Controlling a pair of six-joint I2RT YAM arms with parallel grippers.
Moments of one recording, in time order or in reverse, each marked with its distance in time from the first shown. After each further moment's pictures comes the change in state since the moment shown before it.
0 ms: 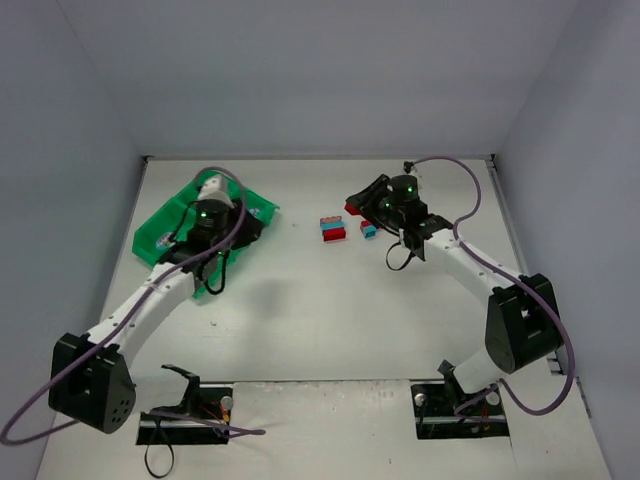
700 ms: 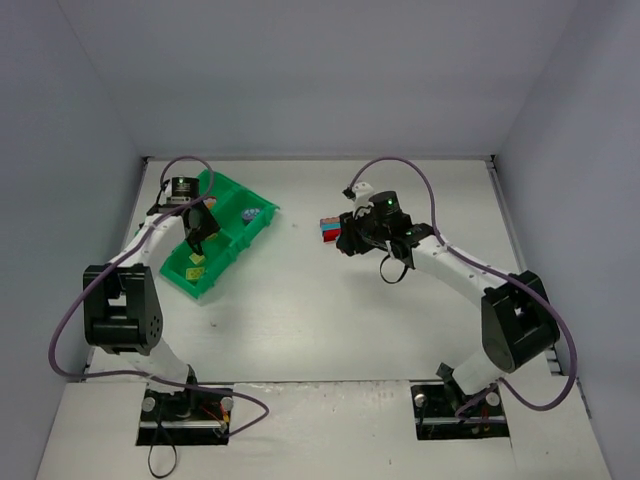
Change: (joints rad) left arm 0.386 0.392 0.290 -0.358 -0.082 0.037; right arm 0.085 0.032 -0.003 -0.154 -0.235 -0.942
